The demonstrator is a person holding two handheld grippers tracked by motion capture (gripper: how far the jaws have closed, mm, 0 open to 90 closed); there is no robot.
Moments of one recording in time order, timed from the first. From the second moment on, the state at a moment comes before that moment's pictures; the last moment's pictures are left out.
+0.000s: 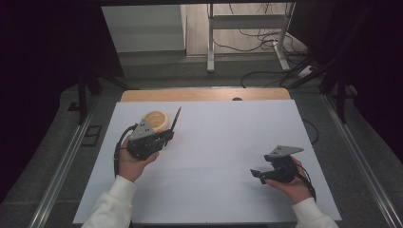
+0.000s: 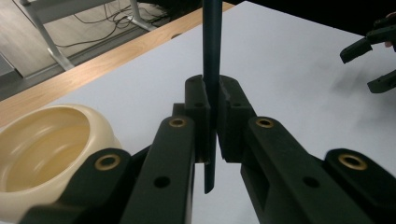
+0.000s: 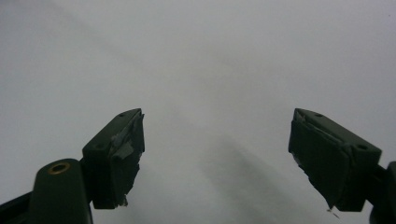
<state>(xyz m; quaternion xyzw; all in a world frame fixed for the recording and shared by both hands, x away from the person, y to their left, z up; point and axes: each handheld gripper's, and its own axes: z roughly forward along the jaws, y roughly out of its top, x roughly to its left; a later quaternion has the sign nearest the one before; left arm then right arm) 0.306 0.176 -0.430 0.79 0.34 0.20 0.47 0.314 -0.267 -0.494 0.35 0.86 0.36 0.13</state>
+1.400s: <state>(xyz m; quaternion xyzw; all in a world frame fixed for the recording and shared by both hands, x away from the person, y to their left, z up) 0.333 0.191 -0.428 0.77 0.38 0.20 0.47 0.315 -0.265 -0.496 0.34 0.86 0.36 0.13</state>
